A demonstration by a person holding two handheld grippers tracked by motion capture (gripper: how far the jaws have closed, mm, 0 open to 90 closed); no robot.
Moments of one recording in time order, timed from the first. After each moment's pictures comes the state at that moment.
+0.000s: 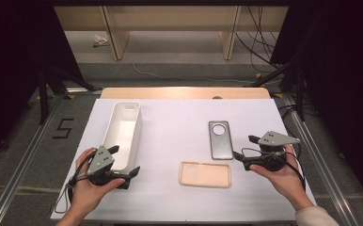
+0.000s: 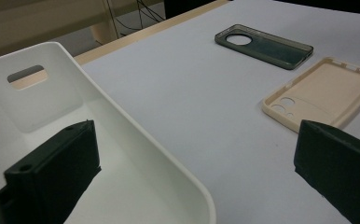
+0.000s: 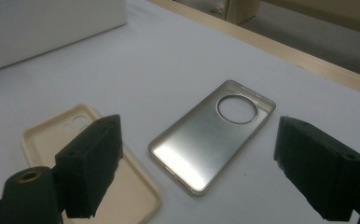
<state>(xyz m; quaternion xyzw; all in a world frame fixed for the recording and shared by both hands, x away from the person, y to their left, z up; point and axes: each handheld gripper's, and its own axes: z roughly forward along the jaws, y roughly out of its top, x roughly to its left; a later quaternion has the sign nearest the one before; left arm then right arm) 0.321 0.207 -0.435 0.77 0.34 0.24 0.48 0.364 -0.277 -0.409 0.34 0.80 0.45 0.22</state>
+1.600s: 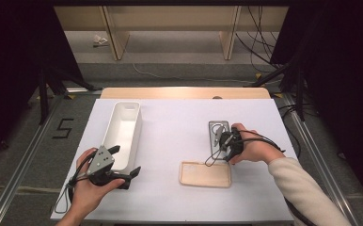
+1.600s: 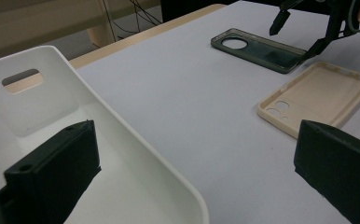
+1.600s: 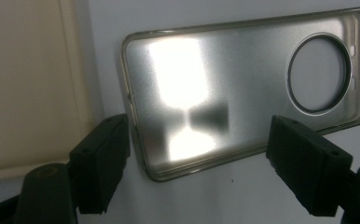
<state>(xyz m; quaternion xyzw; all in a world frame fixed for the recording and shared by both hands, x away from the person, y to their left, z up) 0.321 0.206 -0.434 0.77 0.33 0.24 0.49 0.455 -0.195 -0.446 0.07 0.98 0.05 0.15</state>
